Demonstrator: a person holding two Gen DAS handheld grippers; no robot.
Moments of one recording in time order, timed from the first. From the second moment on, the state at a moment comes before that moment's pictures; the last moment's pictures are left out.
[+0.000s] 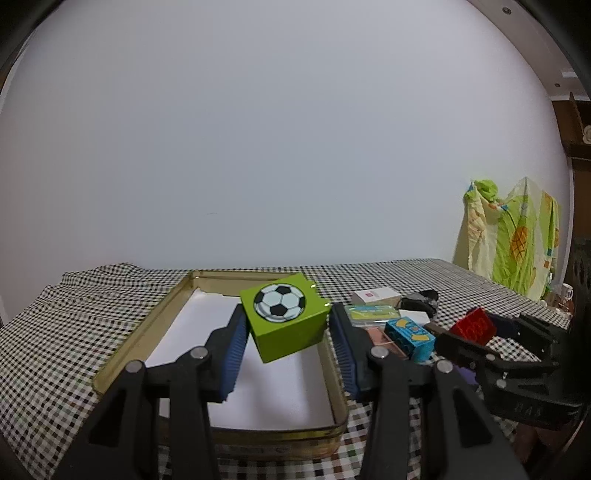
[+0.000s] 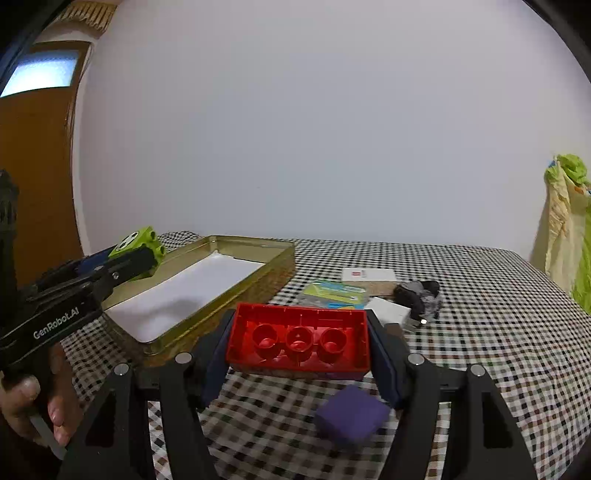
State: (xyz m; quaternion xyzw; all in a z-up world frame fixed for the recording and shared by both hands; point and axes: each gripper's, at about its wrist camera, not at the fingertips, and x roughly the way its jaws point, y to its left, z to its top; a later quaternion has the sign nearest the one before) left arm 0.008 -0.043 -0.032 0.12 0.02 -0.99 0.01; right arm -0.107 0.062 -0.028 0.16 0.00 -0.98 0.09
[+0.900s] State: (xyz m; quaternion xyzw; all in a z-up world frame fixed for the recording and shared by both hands) left arm 0.014 -0.089 -0.032 0.13 0.06 -0.99 0.05; right arm -0.112 0.020 -0.027 0.16 0.02 -0.98 0.13
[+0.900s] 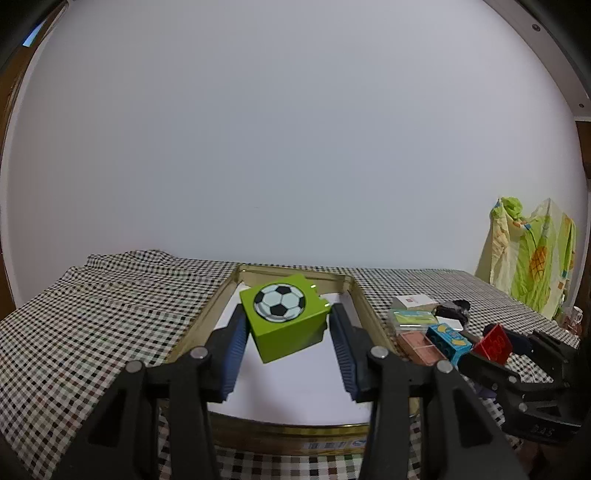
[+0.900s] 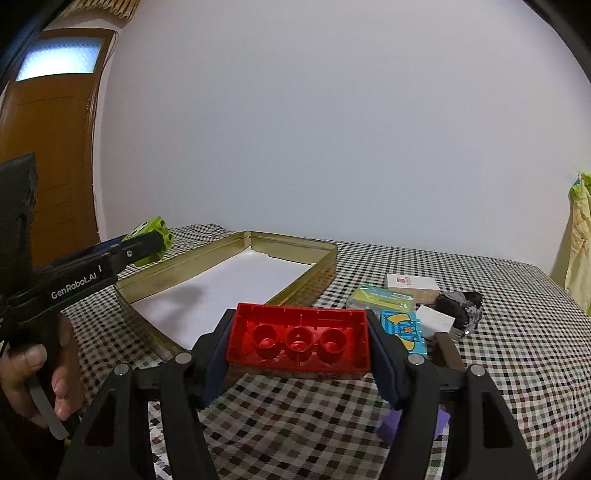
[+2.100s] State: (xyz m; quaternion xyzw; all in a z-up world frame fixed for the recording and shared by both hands) left arm -0.014 -0.112 -0.024 0.19 0.06 -0.98 0.04; right arm -0.138 -0.010 0.004 0.17 0.06 -0.97 0.17
